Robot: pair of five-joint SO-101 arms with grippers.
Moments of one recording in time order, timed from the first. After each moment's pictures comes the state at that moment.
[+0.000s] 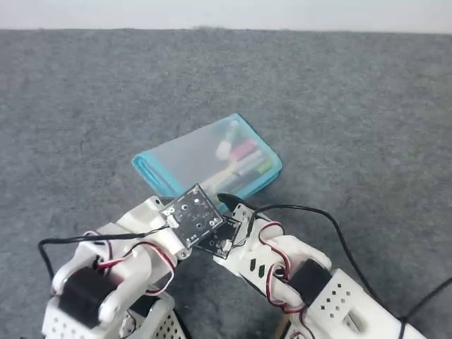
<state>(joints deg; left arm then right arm) 22.1 -77.8 46.1 91.2 -21.1 -52.8 -71.4 75.9 38.8 22.5</state>
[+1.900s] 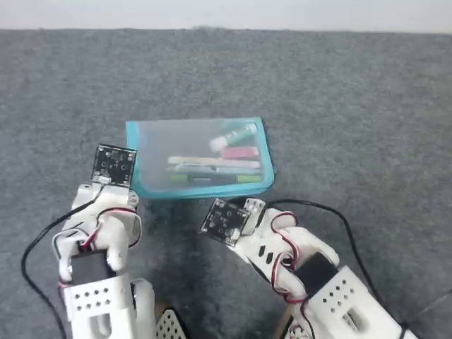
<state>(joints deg) -18.6 -77.6 73.4 59.4 -17.7 -44.7 -70.5 76.3 38.8 30.0</state>
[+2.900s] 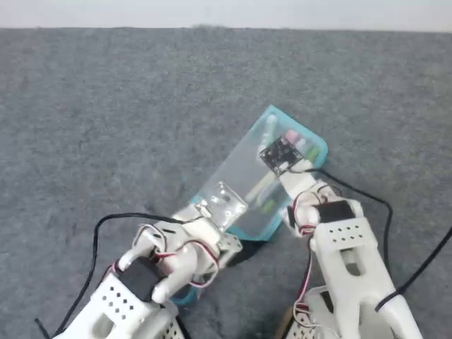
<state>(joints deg) 33.5 -77.6 79.0 55.8 -1.8 -14.1 -39.7 62.8 51.0 26.2</state>
